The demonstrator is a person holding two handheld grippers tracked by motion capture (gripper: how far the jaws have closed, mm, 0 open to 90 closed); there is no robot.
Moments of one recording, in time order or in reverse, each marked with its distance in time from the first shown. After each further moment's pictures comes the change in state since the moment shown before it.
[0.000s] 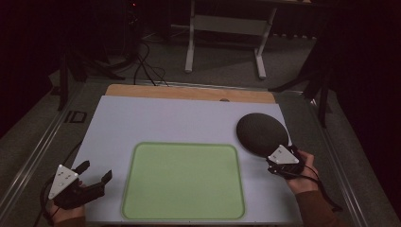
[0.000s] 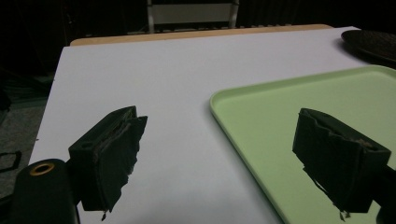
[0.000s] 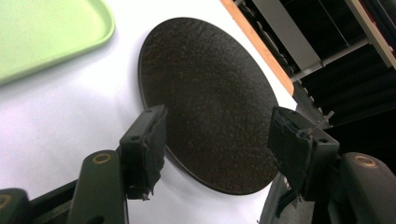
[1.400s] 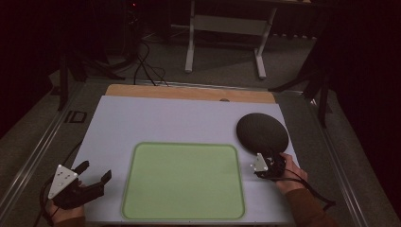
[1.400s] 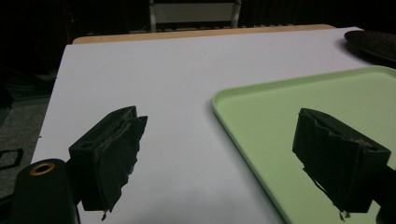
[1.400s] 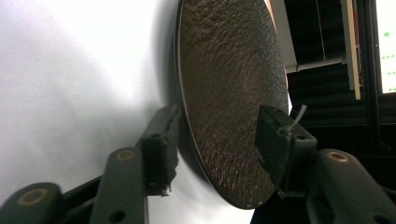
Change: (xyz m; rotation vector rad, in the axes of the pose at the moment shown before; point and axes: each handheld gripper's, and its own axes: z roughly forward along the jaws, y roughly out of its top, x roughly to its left) left arm 0.001 0.000 0.000 0.003 0.007 -0.008; right arm 0.042 -0.006 0.046 0.143 -0.104 -0.321
